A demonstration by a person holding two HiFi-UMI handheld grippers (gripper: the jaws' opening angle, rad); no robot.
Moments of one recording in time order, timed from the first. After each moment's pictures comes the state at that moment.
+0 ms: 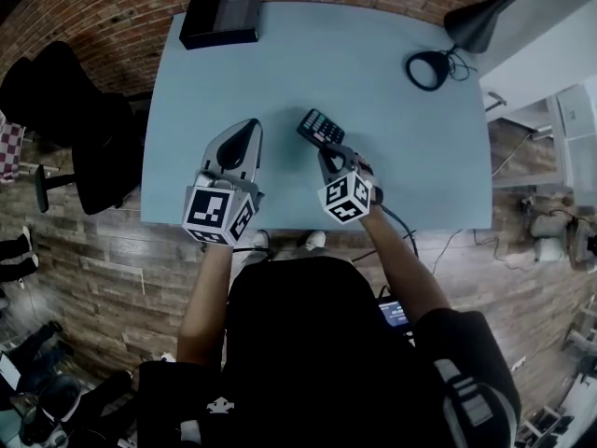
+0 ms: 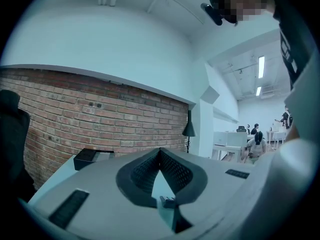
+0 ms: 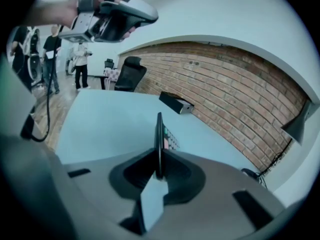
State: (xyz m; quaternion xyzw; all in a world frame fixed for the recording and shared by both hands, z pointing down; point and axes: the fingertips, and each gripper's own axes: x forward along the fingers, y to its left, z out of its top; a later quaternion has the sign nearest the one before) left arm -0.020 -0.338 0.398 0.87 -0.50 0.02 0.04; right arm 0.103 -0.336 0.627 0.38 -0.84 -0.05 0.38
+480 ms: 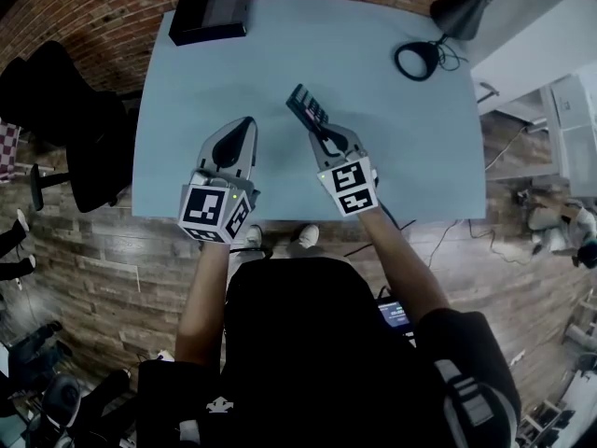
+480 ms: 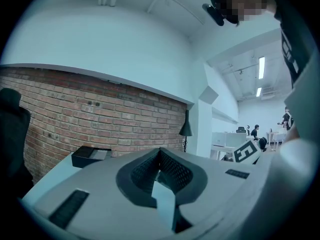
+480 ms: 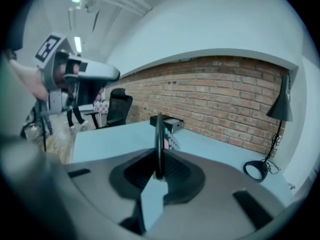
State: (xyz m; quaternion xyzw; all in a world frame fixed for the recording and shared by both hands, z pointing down) left arm 0.000 -0.320 0.400 0.87 -0.50 0.02 0.05; right arm 0.109 -0.340 0.531 0.42 -0.88 0.03 0.22
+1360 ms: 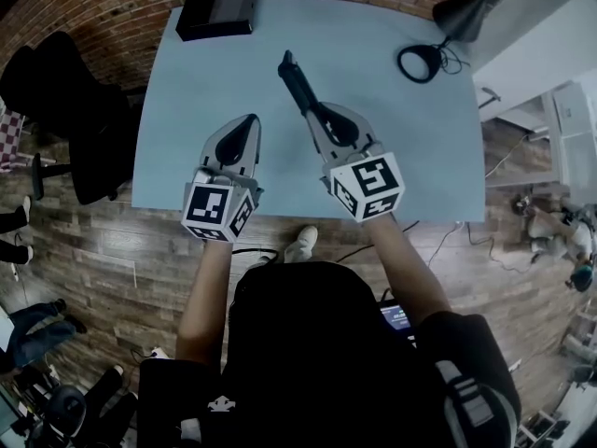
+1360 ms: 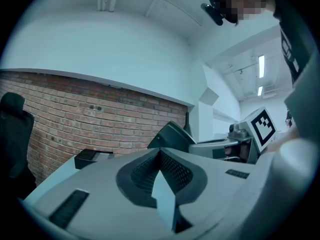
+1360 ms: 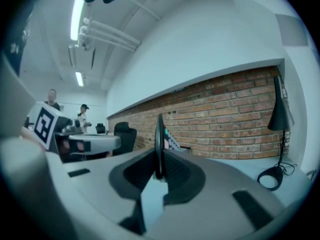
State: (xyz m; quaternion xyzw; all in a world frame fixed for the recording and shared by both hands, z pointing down) left arm 0.005 -0.305 0.394 0.86 -0.51 0.01 0.03; right arm 0.099 -0.327 0.408 0.41 -0.91 0.04 0.05
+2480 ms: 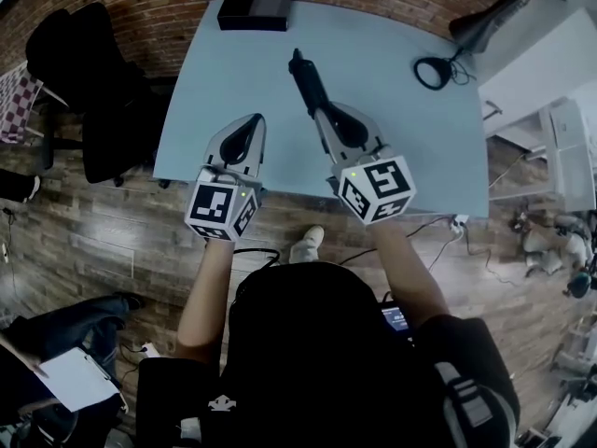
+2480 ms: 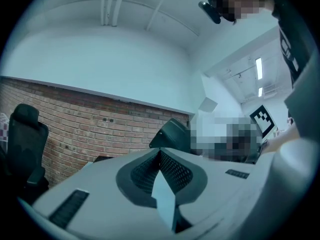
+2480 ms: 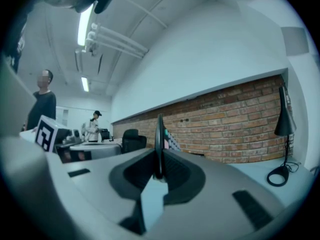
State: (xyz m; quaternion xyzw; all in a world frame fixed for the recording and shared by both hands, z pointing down) left arm -0.073 -0.215 0.364 0.85 -0.53 -0.02 0.01; right arm 0.026 -0.242 0.362 0.40 -0.92 0.02 0.02
